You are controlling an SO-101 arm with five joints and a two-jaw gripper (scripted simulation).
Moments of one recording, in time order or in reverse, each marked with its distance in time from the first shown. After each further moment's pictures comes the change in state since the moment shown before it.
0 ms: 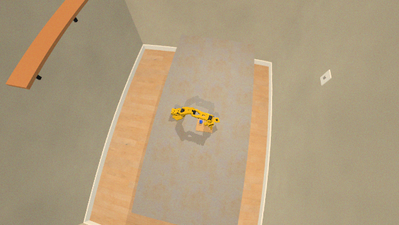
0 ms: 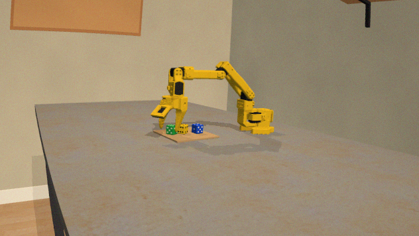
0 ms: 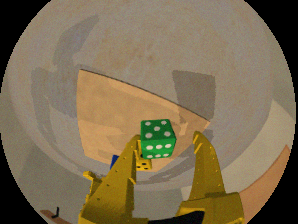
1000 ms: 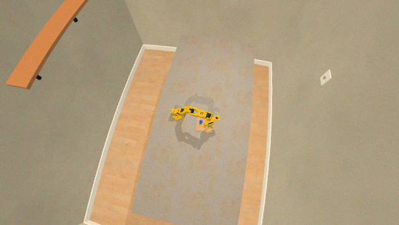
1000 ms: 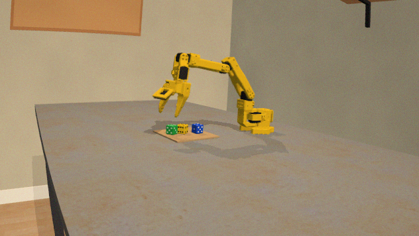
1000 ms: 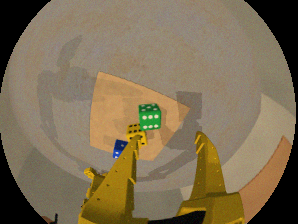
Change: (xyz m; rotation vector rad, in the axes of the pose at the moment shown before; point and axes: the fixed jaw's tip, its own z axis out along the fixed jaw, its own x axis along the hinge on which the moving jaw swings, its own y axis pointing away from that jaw) arm -0.001 -0.001 -0.041 0.063 -0.084 0.001
